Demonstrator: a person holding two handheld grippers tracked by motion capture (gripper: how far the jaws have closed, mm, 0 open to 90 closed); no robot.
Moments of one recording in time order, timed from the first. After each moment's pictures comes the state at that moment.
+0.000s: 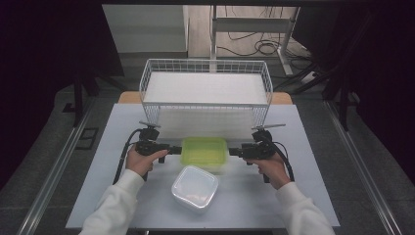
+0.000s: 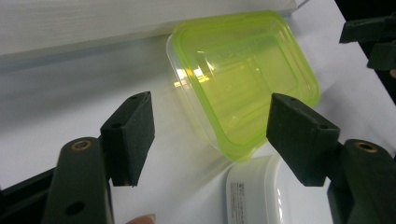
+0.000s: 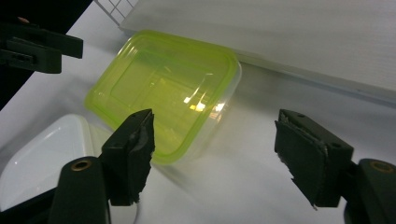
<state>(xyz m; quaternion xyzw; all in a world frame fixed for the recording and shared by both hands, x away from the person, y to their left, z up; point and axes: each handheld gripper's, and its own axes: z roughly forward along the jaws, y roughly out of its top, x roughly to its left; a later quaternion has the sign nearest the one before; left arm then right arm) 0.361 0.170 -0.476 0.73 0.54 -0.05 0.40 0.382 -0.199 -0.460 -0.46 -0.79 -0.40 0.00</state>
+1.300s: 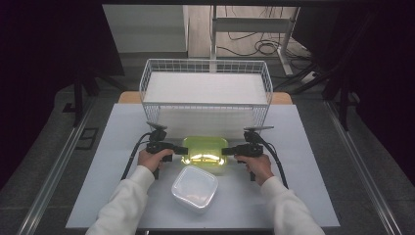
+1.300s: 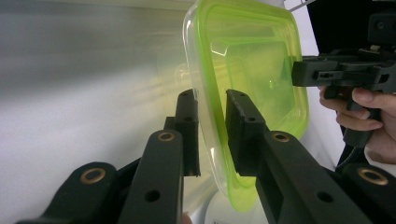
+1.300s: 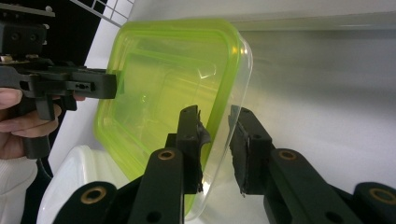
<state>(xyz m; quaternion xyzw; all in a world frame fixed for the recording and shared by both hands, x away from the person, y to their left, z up) 0.388 0.158 -0.516 0.69 0.56 -0.17 0.42 0.411 -0.183 -0.505 -0.53 -0.73 -0.40 0.14</state>
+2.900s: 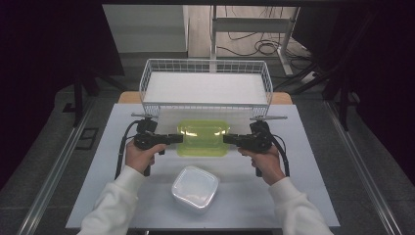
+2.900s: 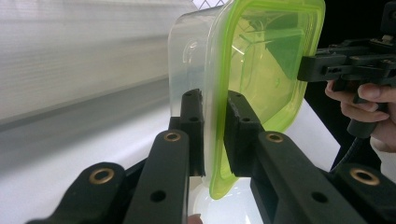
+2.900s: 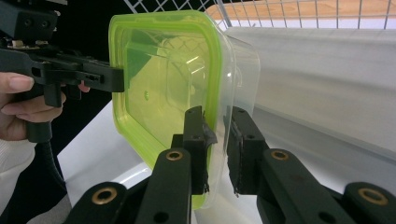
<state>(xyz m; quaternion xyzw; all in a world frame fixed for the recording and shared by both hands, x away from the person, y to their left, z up) 0.344 0.164 -0.423 0.71 0.50 -0.04 0.50 0.371 -0.179 -0.415 -0.41 -0.76 -0.50 0.02</state>
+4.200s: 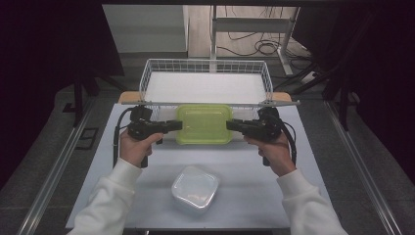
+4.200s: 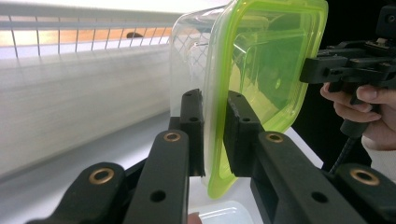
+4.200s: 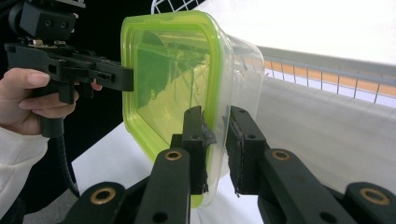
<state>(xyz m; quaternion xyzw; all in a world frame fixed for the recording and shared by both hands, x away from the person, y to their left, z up) 0.337 0.164 -0.366 0.70 0.47 0.00 0.54 0.366 -0.184 -0.353 -0.35 -0.76 -0.54 -0.02</state>
